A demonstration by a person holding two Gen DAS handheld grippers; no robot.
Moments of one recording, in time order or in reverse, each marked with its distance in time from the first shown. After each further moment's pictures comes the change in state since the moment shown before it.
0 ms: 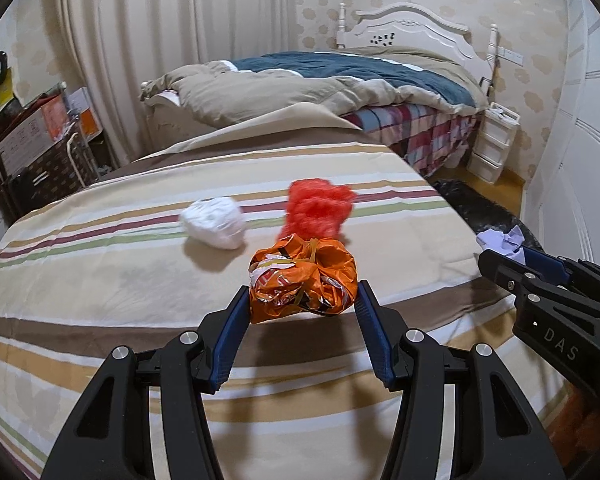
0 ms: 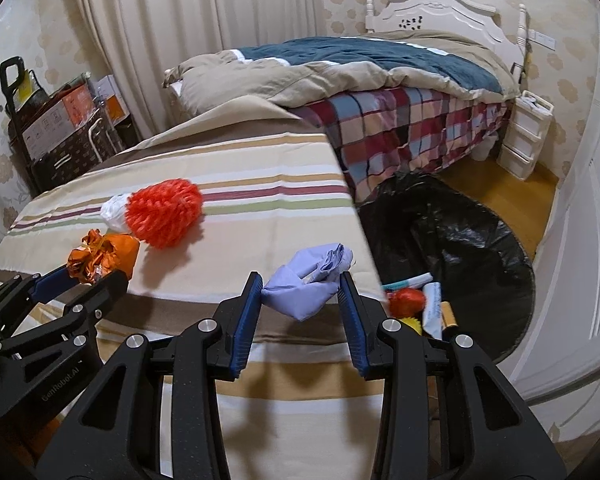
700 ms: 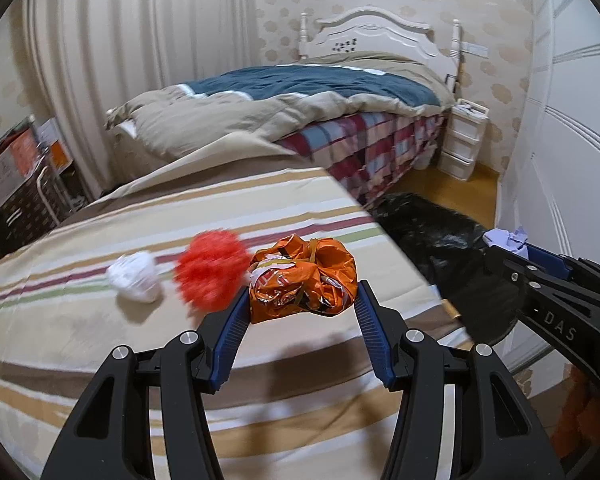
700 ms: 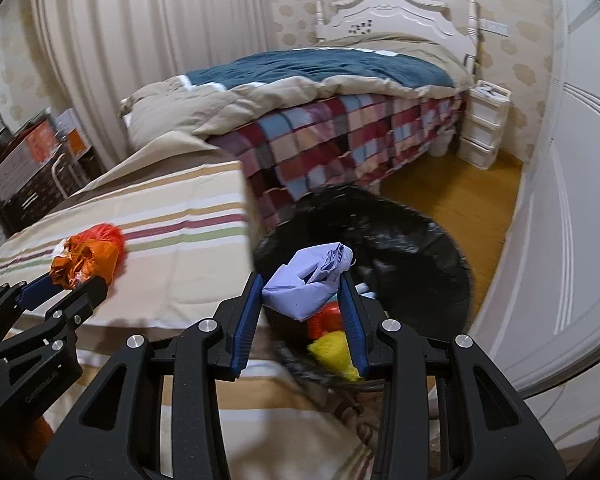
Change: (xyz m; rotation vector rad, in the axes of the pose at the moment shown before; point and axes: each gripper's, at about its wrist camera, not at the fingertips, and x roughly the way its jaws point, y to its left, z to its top) left arm 0.004 -0.064 0.028 0.093 -0.050 -0.078; right arm -0.014 -0.077 0.010 0.114 -0.053 -0.108
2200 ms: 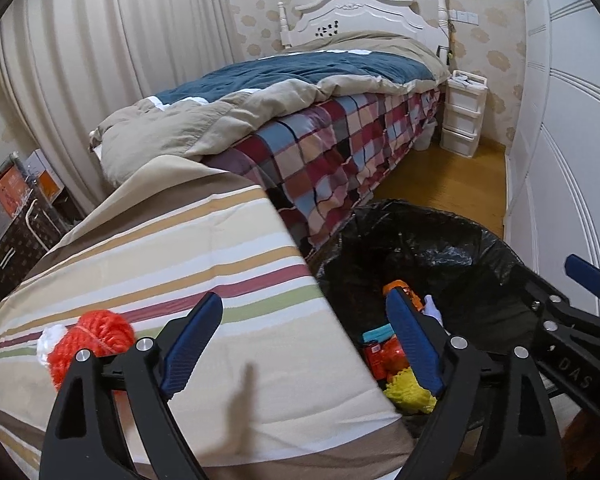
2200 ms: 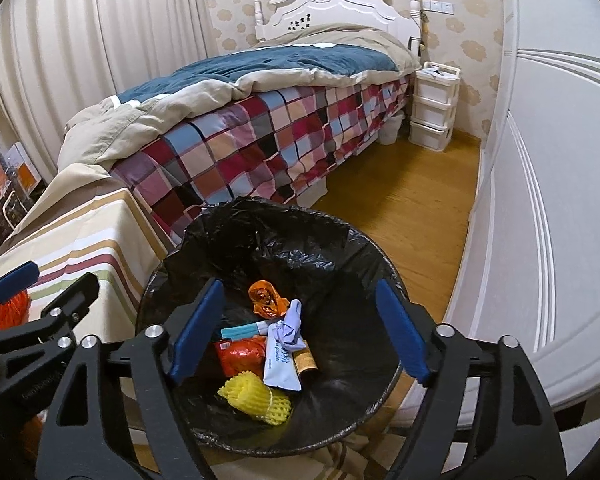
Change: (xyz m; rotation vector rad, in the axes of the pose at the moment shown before) left arm 0.078 -0.073 0.039 0.098 0.044 0.068; right arm 0.053 -0.086 0.014 0.130 -0.010 -0.134
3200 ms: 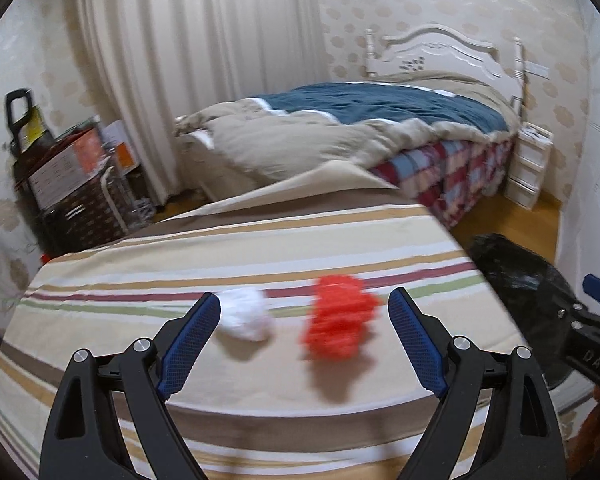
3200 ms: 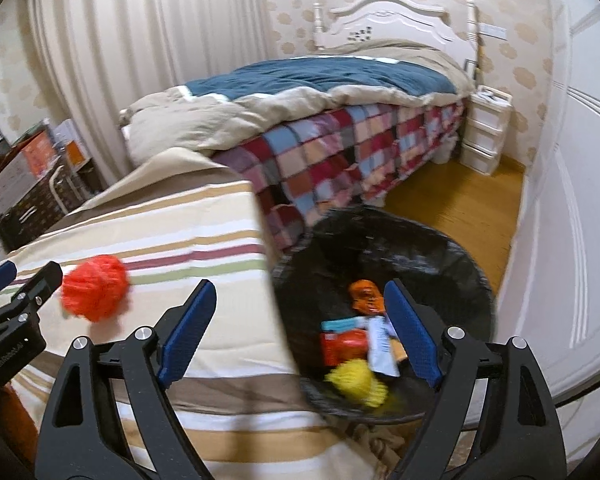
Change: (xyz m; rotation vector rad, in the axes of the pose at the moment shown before) left arm -0.073 0.142 -0.041 -0.199 -0.082 0.203; right arm -0.050 0.113 -0.008 -0.124 -0.020 0.157
